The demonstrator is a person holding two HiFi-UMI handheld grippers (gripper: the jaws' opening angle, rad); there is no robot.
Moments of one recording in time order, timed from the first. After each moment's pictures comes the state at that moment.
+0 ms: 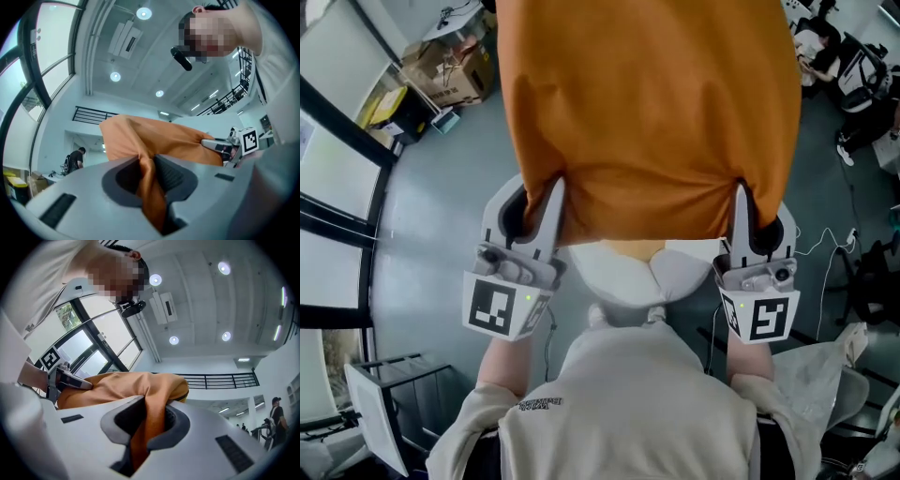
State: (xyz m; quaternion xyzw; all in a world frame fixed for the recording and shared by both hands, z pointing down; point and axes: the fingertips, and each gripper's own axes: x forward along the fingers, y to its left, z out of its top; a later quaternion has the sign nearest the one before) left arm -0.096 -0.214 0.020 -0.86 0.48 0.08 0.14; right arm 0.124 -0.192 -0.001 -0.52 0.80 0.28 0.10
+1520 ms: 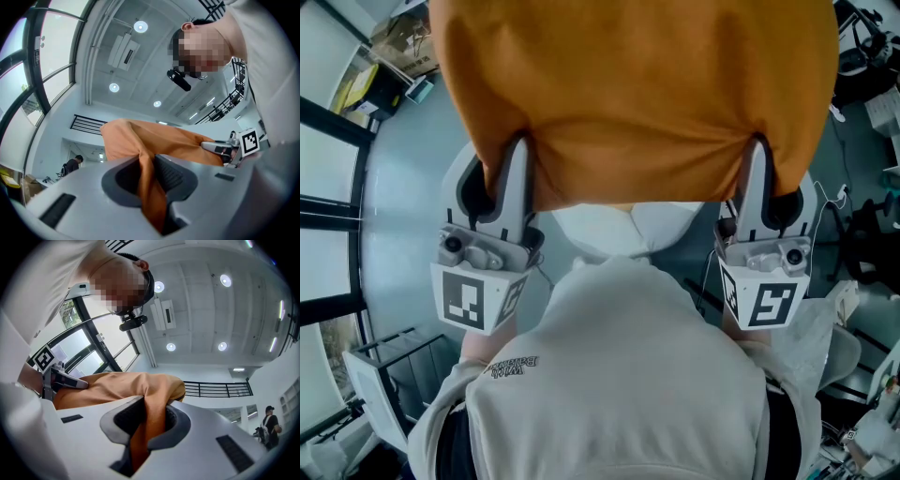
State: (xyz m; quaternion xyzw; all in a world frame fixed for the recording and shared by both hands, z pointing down) left arm -0.061 -0.169 0.003 -0.86 0.47 0.13 0.18; right arm 0.164 -0.144 -0.022 -0.54 0.77 0.32 0.12
